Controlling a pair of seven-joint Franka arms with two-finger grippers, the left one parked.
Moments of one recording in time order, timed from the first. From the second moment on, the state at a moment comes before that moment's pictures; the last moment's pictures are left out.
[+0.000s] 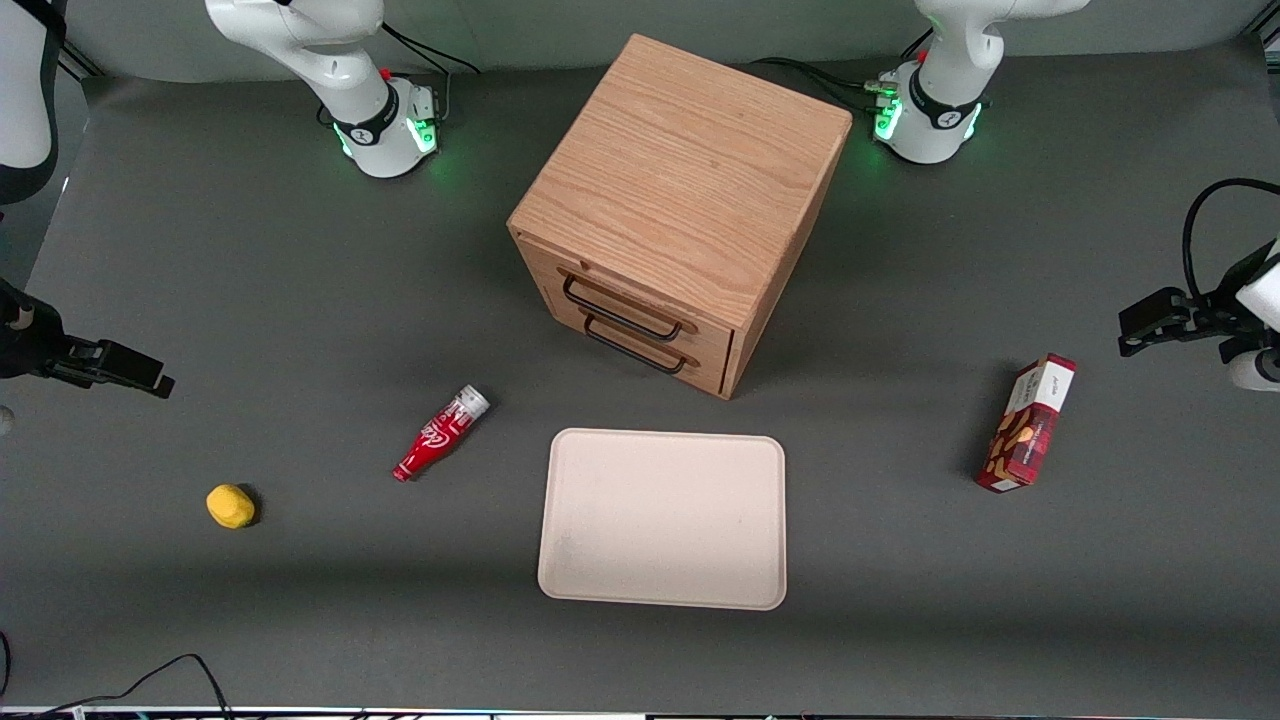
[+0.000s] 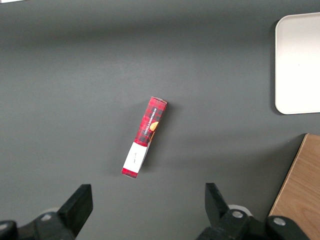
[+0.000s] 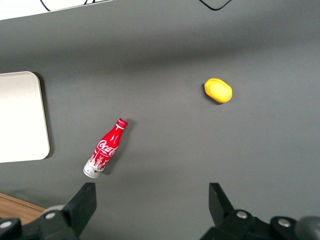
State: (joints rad) arm 0.01 0.21 -0.06 -1.40 0.04 1.65 0.12
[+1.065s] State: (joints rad) arm 0.12 0.23 0.06 -1.40 -0.02 1.65 0.04
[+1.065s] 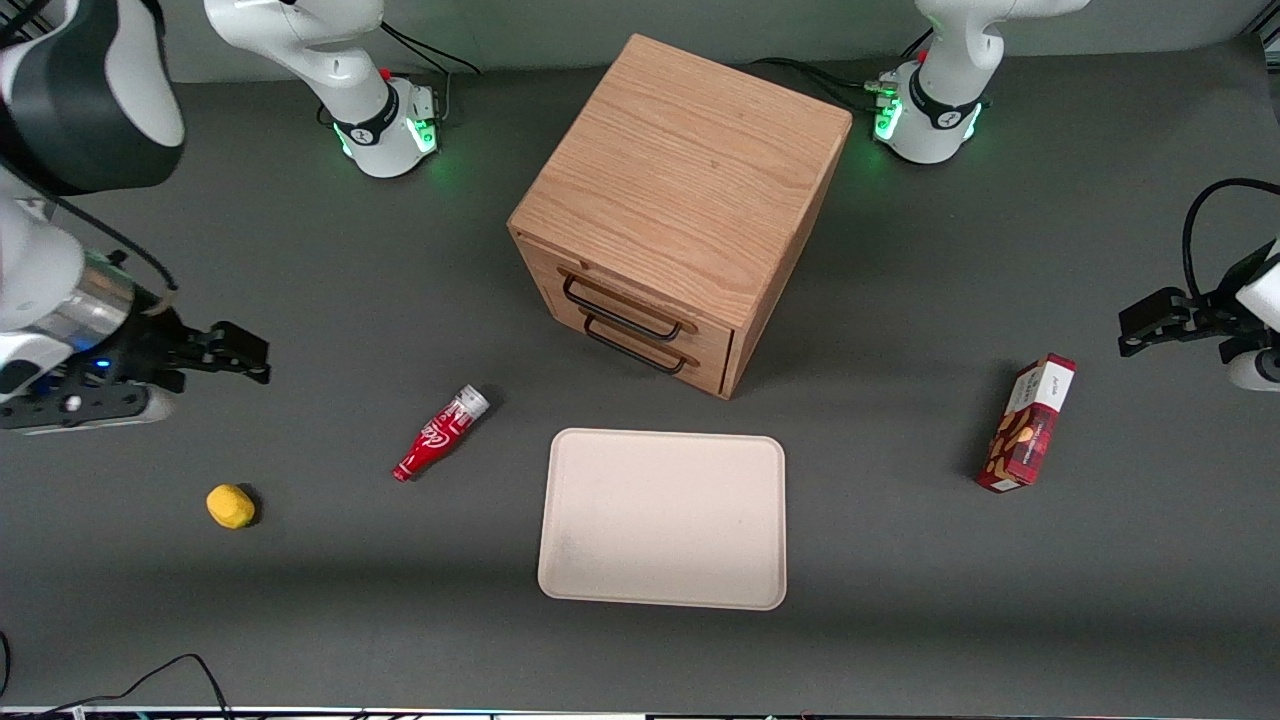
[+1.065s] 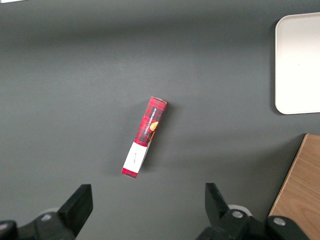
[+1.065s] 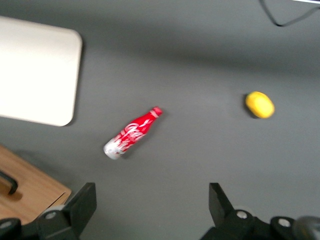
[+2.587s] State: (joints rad) arm 0.21 0.52 0.53 -1.40 0.05 1.89 -0.30
